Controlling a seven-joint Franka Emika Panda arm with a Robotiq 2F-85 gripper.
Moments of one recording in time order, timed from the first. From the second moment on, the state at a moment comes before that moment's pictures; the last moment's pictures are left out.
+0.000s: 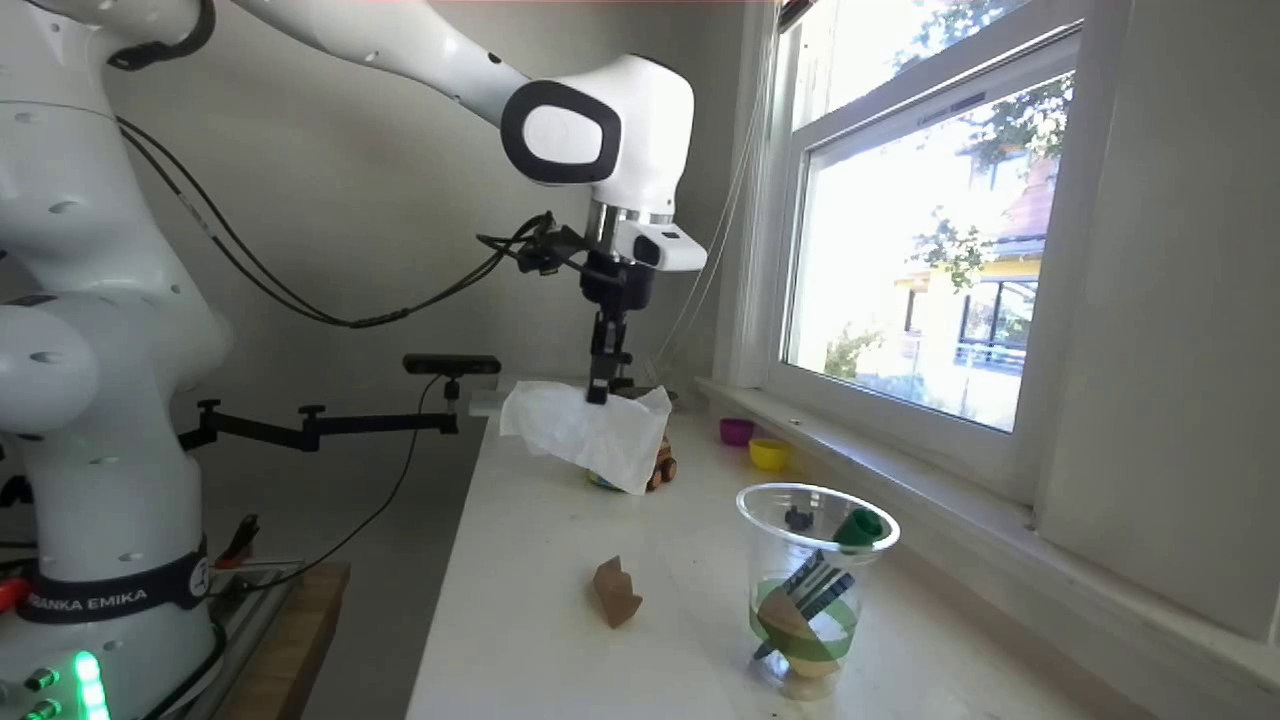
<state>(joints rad) -0.02 -0.29 -0.08 -2.28 0.24 1.93 0.03</state>
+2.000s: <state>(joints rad) -0.06 -0.03 -0.09 -2.12 0.31 2.01 0.04</state>
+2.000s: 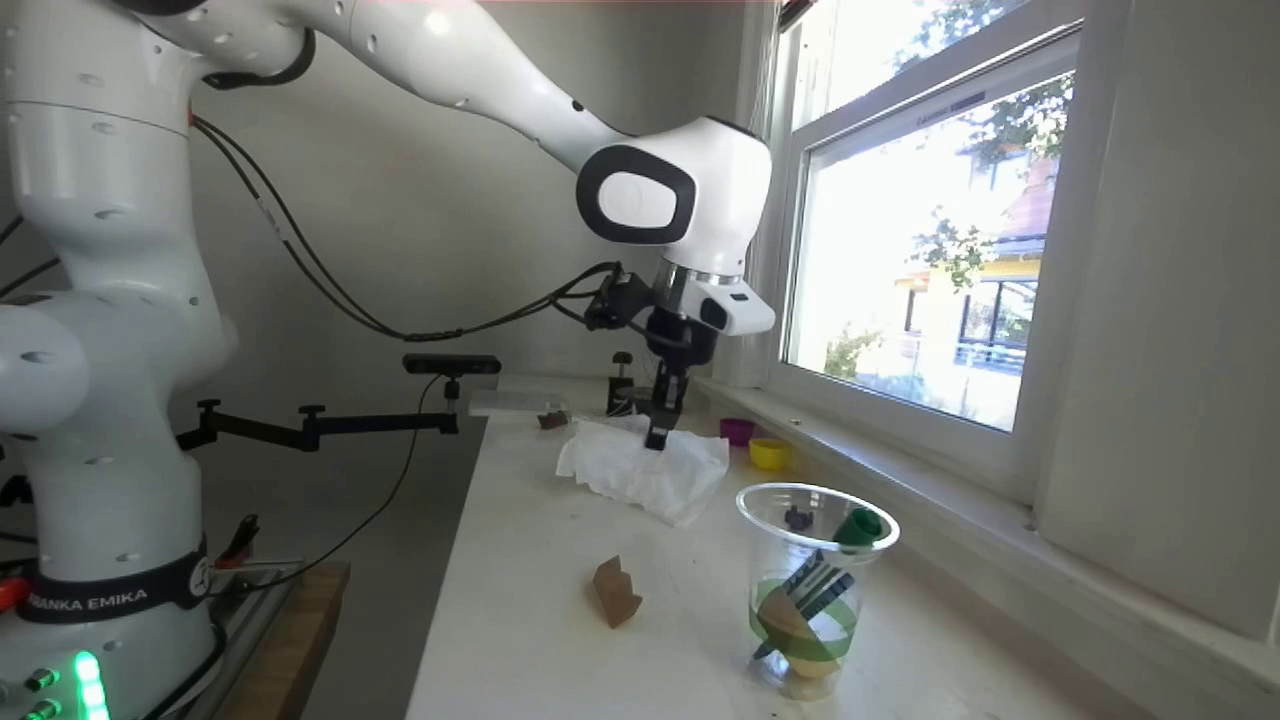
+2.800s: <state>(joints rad) 0.00 -0.11 -0.02 -2.14 0.31 1.98 -0.01</state>
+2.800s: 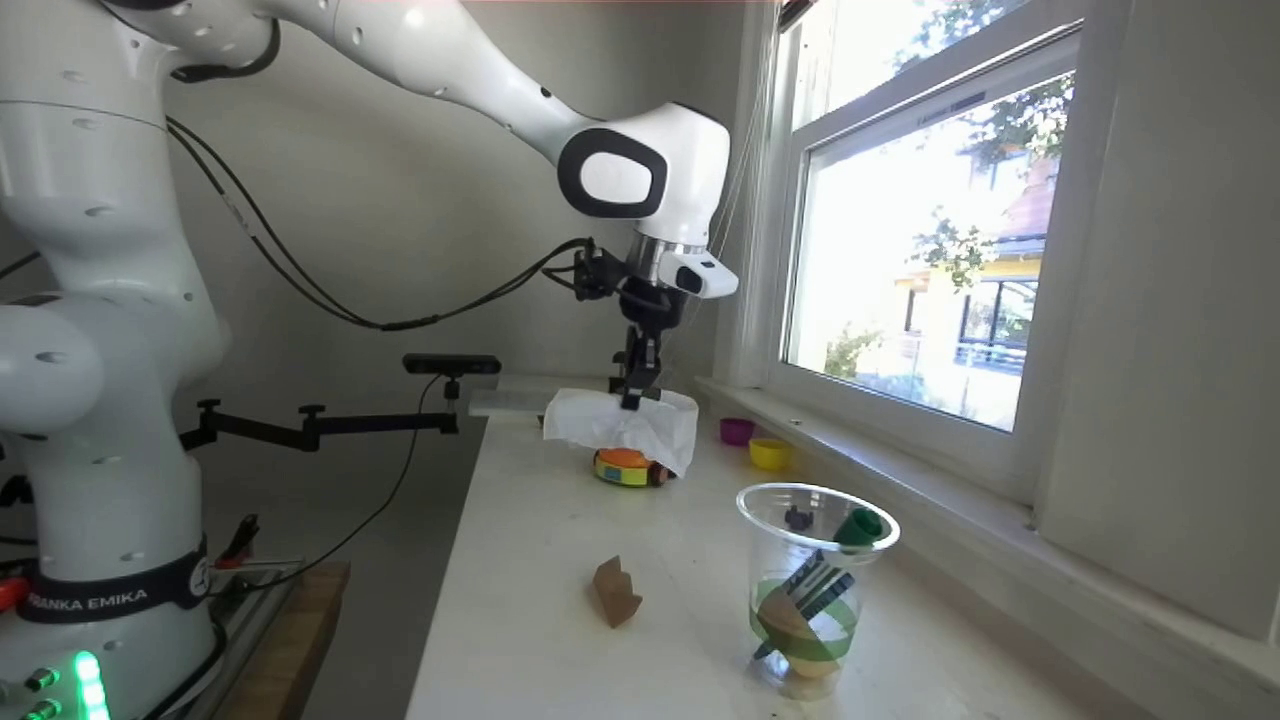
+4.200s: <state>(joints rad) -0.07 -0.06 -0.08 -2.17 0.31 2.00 0.00</state>
